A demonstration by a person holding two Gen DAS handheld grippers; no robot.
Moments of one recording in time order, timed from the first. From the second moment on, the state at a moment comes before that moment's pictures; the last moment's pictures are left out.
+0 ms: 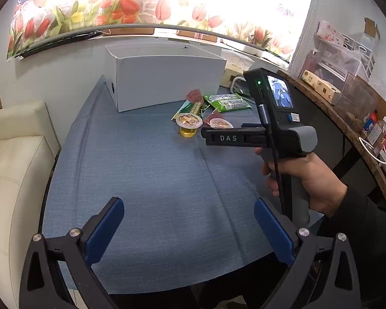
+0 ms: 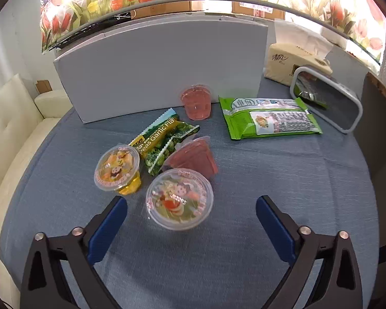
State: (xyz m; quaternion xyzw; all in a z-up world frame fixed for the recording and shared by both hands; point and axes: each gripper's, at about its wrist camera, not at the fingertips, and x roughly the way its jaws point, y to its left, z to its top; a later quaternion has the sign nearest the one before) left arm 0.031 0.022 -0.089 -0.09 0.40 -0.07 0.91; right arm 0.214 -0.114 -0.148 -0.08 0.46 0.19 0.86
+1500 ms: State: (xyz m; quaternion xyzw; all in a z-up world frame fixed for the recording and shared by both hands) left arm 0.221 -0.012 -0.148 -0.06 0.44 -0.06 0.89; right arm 0.116 -0.226 -0.103 -0.04 0.45 0.18 0.87
